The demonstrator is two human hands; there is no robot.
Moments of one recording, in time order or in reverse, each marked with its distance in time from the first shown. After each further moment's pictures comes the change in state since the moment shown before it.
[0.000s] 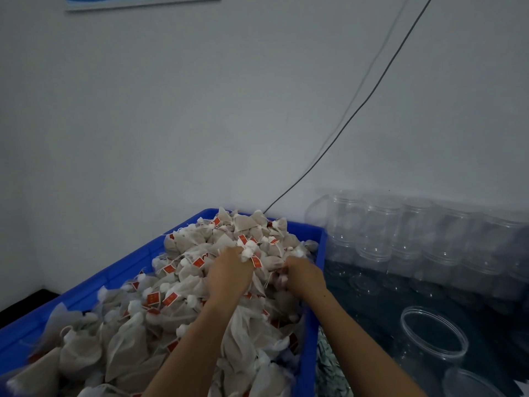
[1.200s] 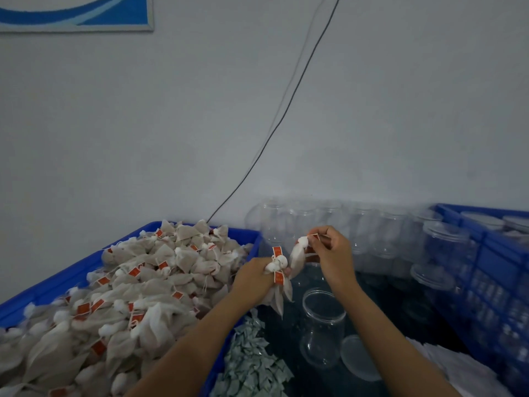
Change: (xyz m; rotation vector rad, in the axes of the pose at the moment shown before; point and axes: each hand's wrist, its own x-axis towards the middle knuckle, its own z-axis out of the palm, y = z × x) left_hand -0.098 0.122 0.074 -0.159 -0.445 0.364; right_hand -0.121 0.107 -0.149 1.020 0.590 0.010
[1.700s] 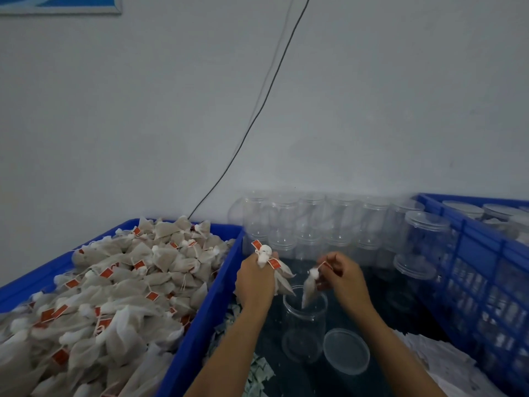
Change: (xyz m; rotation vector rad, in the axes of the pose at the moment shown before) left_hand 0.024 0.009 0.067 0.023 0.385 -0.311; right_hand -0.018 0.056 -0.071 -0.175 -0.072 0.120
